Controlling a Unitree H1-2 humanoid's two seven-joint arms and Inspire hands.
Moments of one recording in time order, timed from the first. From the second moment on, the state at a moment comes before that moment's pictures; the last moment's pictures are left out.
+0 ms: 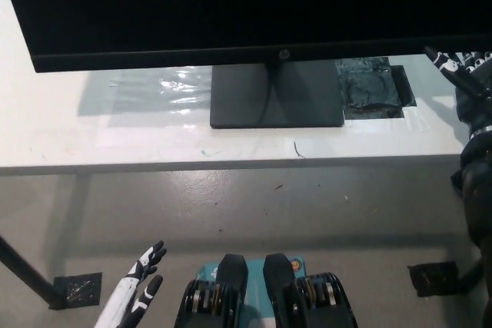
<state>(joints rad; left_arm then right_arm) 0.03 0.29 -0.24 0.32 0.12 -0.43 0.09 -0.82 -0.20 -0.33 0.92 0.43 -0.22 0.09</state>
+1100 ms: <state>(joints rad) 0.03 0.29 -0.25 0.32 0.13 -0.43 0.09 -0.48 -0.07 -0.22 0.40 0.38 -0.14 0.04</state>
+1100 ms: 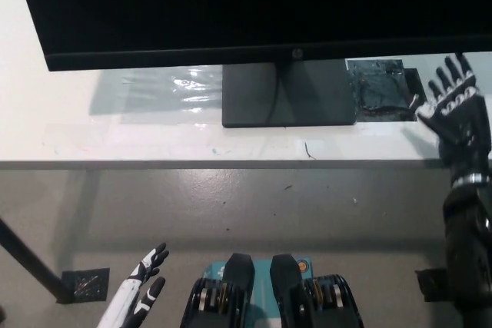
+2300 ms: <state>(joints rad) 0.02 0.30 -0.26 0.32 0.12 -0.43 0.09 0.18 0.02 0.04 -0.12 0.01 -0.39 0.07</state>
